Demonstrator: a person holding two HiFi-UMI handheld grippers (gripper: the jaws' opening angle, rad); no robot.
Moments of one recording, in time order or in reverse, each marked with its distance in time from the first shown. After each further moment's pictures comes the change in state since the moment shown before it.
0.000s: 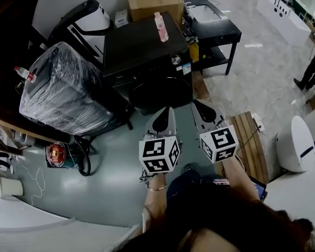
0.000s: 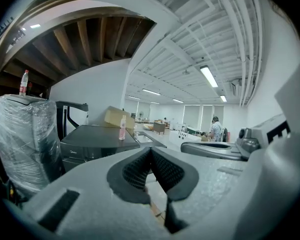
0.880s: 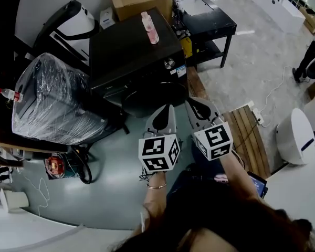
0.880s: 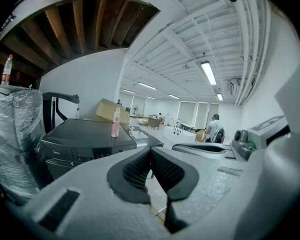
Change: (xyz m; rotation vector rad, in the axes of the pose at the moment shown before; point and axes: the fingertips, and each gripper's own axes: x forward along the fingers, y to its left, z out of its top) left arm 0.108 0.023 0.000 -0.016 0.066 -0.078; right arm 0.091 -0.054 -0.019 -0.004 0.062 -0.027
